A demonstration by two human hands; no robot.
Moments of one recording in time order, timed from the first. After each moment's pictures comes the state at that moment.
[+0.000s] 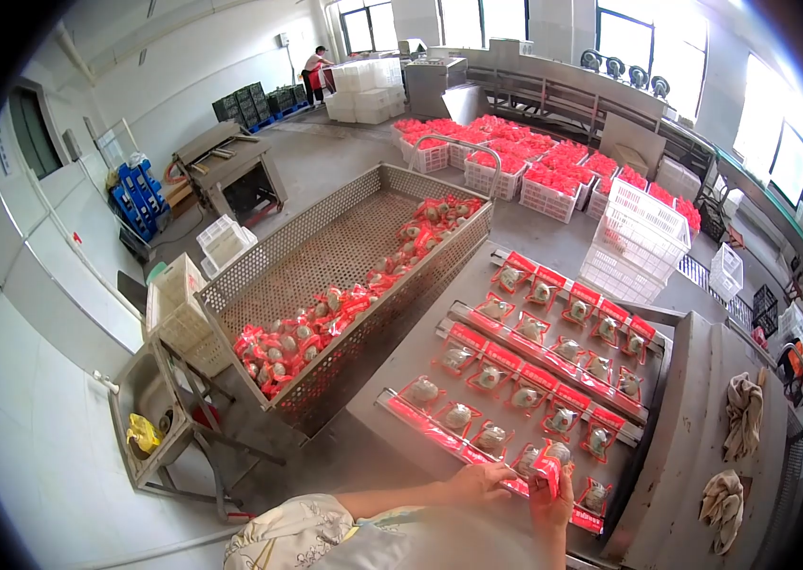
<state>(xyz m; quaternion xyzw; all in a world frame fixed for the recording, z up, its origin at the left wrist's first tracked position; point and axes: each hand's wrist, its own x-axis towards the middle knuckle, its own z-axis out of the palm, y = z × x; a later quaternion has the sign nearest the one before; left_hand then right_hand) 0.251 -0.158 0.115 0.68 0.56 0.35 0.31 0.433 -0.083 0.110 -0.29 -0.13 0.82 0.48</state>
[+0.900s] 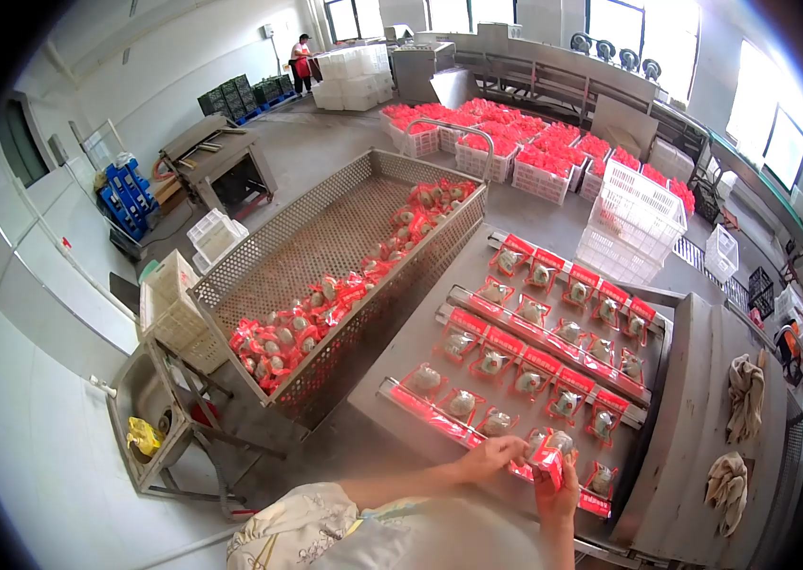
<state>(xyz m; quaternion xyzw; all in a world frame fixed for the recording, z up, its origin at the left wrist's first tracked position) 0.243 -0.135 0.116 0.43 0.48 0.47 0.60 0.430 -0.096 0.123 -0.27 -0.17 0.83 0.46</state>
